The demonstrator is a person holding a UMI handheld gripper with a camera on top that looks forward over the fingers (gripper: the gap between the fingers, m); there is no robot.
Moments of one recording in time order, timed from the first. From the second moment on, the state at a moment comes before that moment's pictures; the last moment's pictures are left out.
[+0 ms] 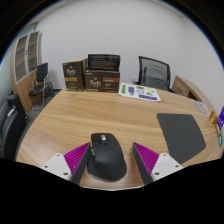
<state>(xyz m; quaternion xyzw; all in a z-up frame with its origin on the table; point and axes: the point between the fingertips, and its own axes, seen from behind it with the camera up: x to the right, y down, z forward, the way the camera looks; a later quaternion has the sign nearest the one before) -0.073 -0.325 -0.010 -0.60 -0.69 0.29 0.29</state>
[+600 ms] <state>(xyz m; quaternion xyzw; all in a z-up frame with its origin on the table) -0.071 -0.319 -0.009 -0.63 -0.67 0.29 0.27</state>
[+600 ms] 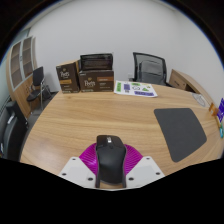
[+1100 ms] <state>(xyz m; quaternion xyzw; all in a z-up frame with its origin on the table) -0.132 -0.149 0.152 -0.64 -0.60 0.31 0.37</state>
